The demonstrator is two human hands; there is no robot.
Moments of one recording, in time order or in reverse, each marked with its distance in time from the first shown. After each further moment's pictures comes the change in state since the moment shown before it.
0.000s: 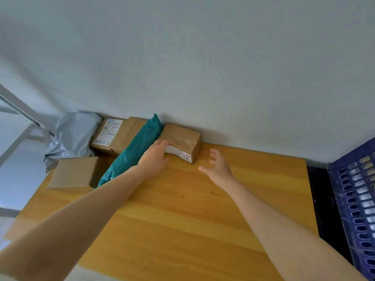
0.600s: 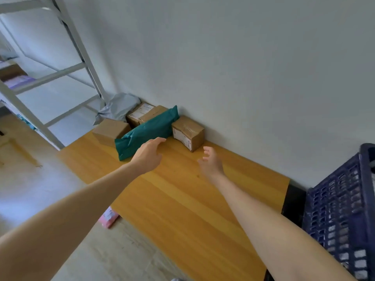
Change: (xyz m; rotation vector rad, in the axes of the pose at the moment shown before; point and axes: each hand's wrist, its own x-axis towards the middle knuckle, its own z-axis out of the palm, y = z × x) left_hand -0.174 0.103 0.006 -0.109 0.305 -0.331; right_hand -0.107 -0.005 -0.070 -0.095 -0.170 -0.255
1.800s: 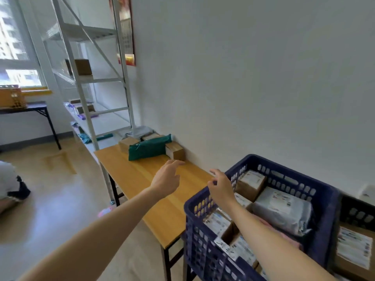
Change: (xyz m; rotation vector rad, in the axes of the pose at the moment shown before) left_hand -0.363 0.354 0.066 -0.070 0.316 0.043; right_hand -0.319 0.079 -0.331 -0.155 -0.080 -0.462
